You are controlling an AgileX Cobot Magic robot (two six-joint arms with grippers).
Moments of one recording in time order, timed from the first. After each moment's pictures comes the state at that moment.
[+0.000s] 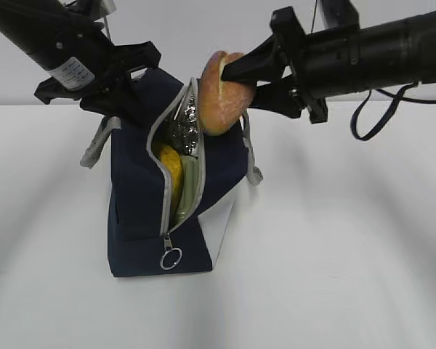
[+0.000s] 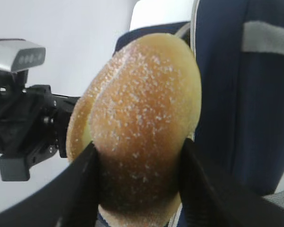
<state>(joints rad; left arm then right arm) -0.34 1.77 -1.53 -0.40 1.02 0.02 0.15 1.74 -1.20 1.46 0.90 -0.80</state>
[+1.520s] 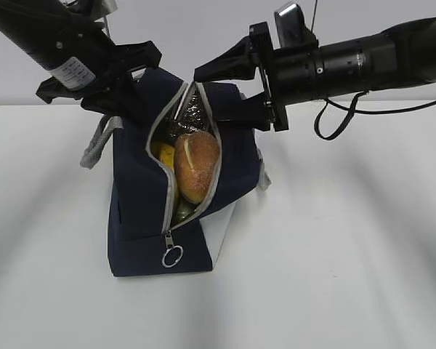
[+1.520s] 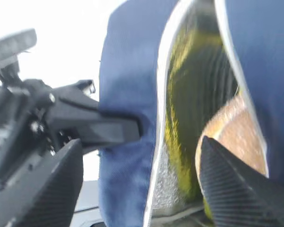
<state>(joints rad) -0.34 1.77 -1.53 -0.41 1.02 0.04 0.15 2.03 -1.44 1.49 1.17 -0.77</state>
